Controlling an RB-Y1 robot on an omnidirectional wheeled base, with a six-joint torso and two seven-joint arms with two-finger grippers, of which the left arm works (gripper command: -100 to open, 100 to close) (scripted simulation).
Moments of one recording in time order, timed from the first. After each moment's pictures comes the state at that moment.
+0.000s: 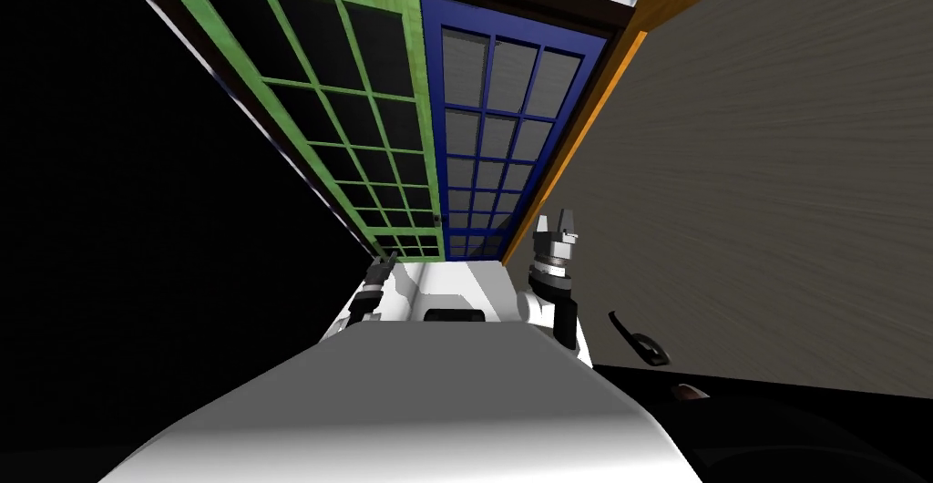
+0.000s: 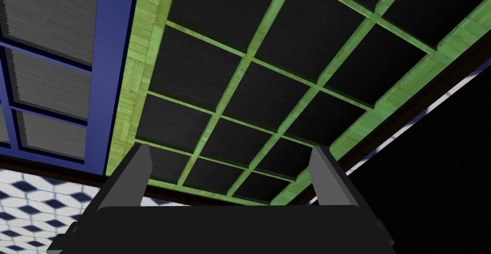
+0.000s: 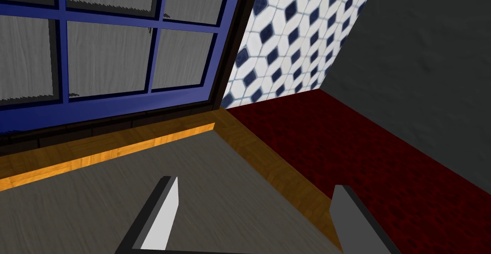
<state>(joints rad) 0.35 0.08 0.25 -1.45 -0.23 -0.66 -0.77</state>
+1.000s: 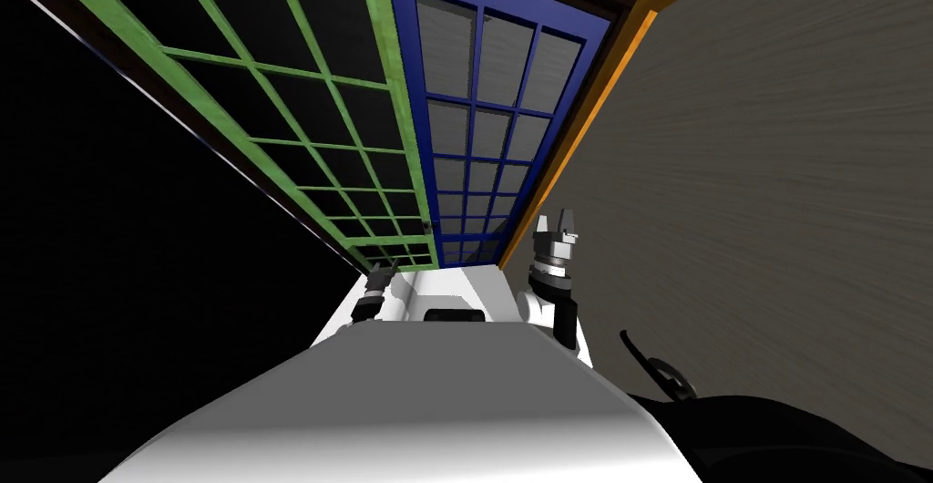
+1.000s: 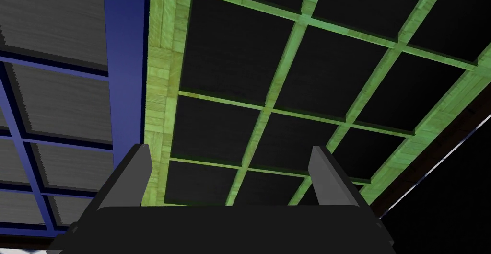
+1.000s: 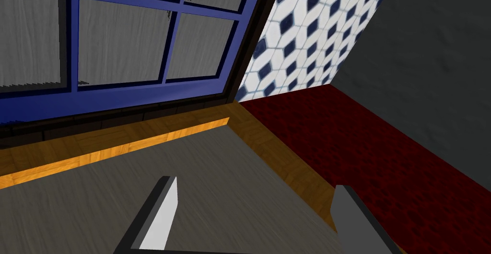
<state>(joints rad) 0.30 0.07 0.30 -1.26 -0.27 -0.72 -0.96</state>
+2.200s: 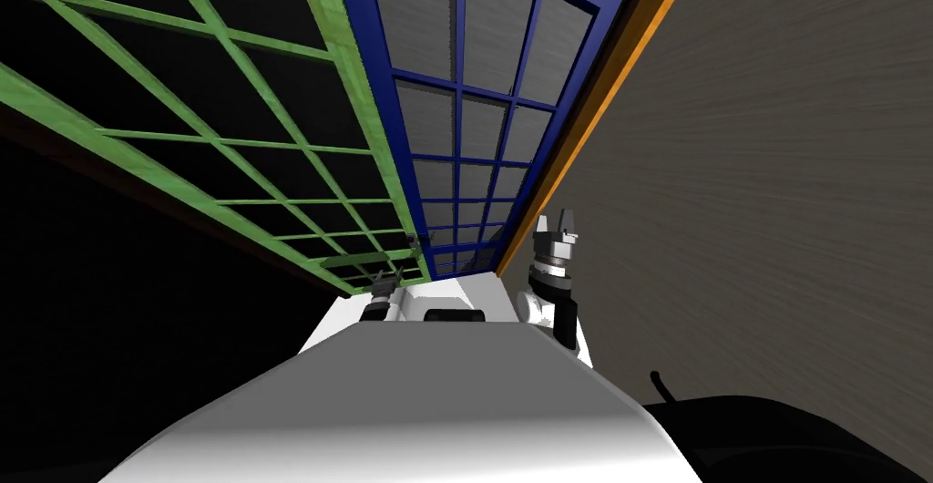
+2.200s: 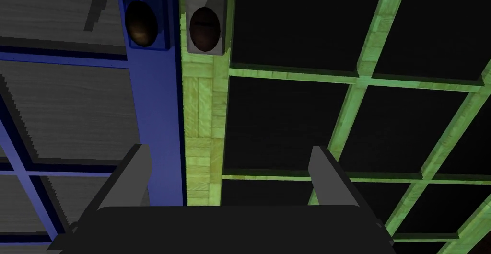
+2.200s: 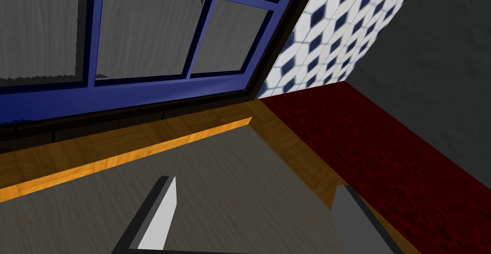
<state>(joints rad) 0.23 0.02 0.37 -1.04 -0.31 -0.80 -1.19</state>
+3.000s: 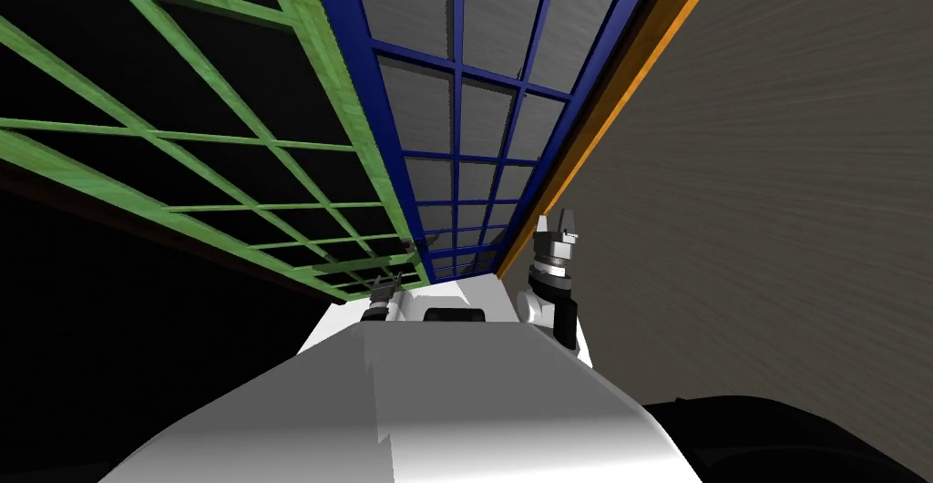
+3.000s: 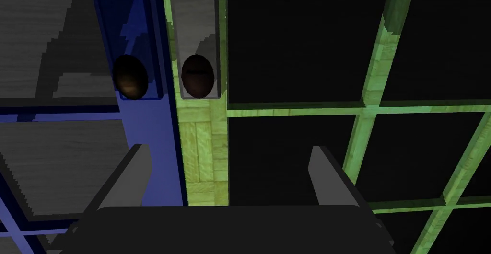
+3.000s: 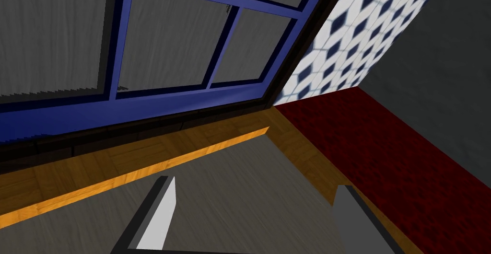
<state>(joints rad) 0.22 0.02 0.41 -0.96 -0.32 -0.82 -1.27</state>
